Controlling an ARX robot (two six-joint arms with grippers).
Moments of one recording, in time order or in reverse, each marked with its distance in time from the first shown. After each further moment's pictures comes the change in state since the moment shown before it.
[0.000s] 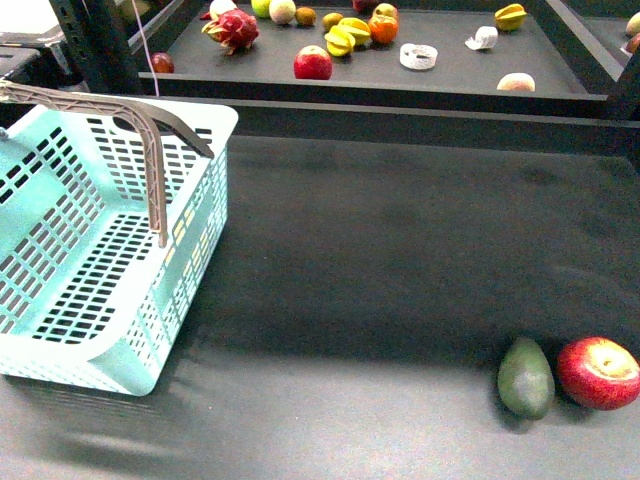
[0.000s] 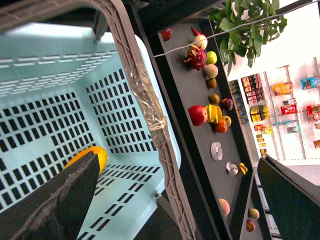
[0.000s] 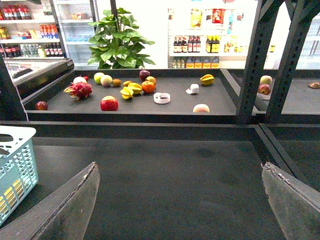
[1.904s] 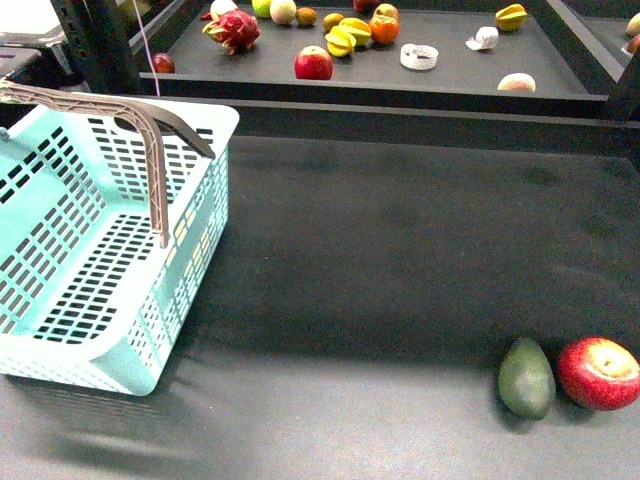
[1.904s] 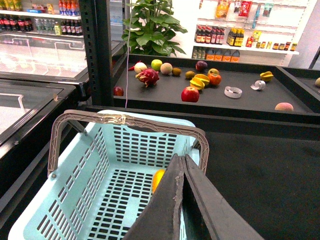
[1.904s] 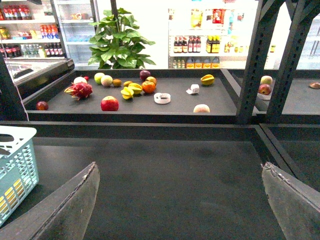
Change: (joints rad) left arm -0.095 -1.215 -0.528 -0.363 0.147 1.059; right arm 0.000 0.000 0.000 0.000 0.000 0.000
